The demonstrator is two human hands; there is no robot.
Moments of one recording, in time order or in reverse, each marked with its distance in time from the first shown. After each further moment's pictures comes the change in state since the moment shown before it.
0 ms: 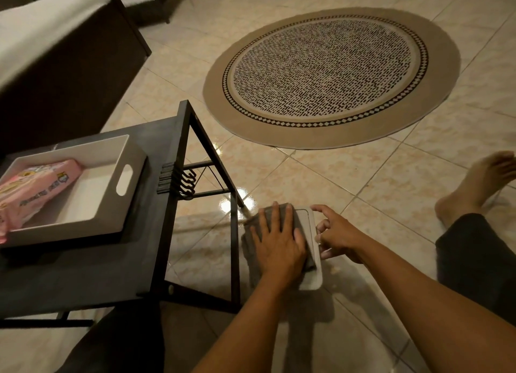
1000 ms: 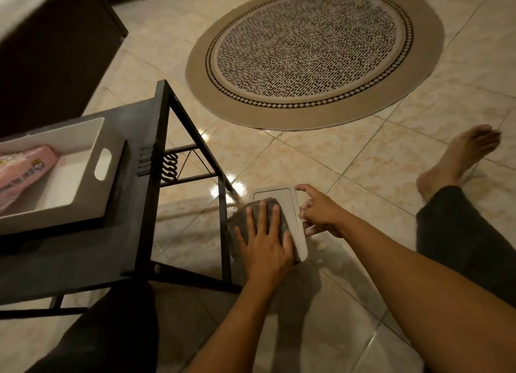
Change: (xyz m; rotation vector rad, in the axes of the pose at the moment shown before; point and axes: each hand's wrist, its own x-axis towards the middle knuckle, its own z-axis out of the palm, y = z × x) left_hand -0.045 -0.016 0.014 0.011 -0.009 0.037; right_hand 0.000 0.002 0.004 -0.010 0.002 0.007
